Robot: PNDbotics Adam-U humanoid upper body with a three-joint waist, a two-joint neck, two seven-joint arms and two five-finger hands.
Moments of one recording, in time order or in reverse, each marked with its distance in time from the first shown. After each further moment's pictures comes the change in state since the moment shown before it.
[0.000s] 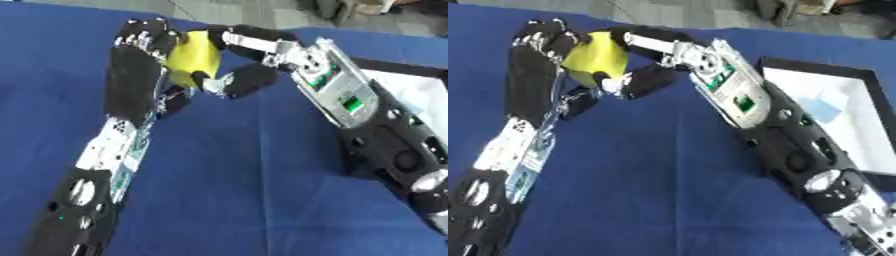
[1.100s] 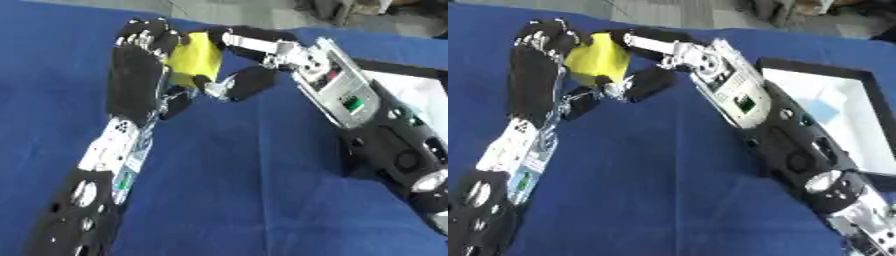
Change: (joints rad) left arm 0.000 -0.010 0.001 -0.011 0.016 0.017 -0.027; right arm -0.004 -0.001 -0.001 0.000 0.011 -0.019 0.013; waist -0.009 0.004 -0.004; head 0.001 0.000
